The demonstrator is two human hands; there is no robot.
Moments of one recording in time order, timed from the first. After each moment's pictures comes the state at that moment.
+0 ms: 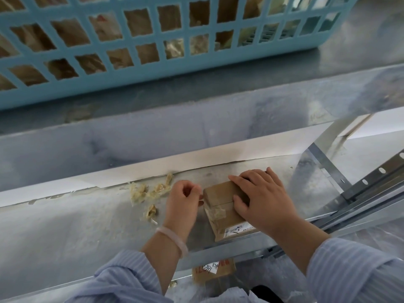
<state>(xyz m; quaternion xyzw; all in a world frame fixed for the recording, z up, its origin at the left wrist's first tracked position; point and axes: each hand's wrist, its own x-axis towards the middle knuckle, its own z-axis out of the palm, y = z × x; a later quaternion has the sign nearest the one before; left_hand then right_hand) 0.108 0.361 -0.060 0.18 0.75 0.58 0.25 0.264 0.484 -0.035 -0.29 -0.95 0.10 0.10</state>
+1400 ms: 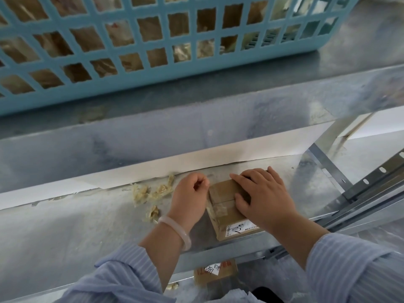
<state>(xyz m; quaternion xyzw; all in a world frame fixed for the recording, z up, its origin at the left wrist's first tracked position) 0.103 0.371 -0.042 0.33 0.80 0.46 0.18 0.260 0.487 -0.040 -0.30 -0.95 0.08 0.10</state>
